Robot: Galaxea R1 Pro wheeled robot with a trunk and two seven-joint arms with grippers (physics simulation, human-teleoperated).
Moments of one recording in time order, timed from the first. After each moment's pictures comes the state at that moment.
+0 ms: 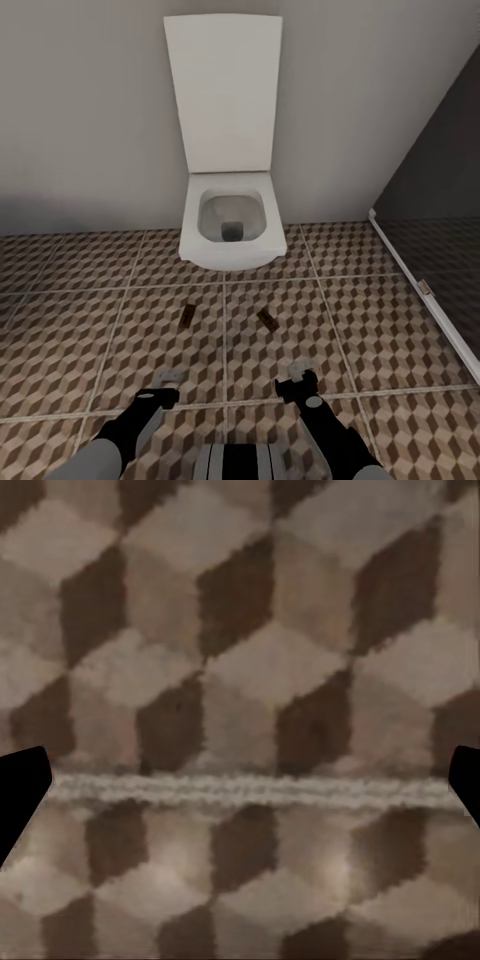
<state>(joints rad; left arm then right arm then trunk) -0.61 -0.01 -0.15 -0.38 0.13 0.21 0.21 -0.47 0.07 0.19 -0.68 0.16 0.17 -0.09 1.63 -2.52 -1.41</state>
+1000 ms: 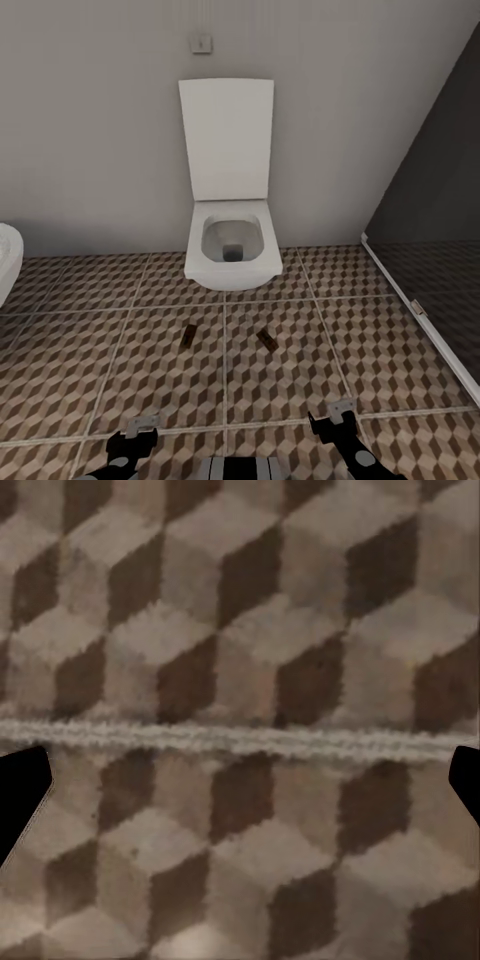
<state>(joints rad) -0.60 0.03 -0.15 0.07 0.14 -0.33 0.22 -0.47 -0.08 0.19 -0.27 0.03 -0.32 -0.02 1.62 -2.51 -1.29</state>
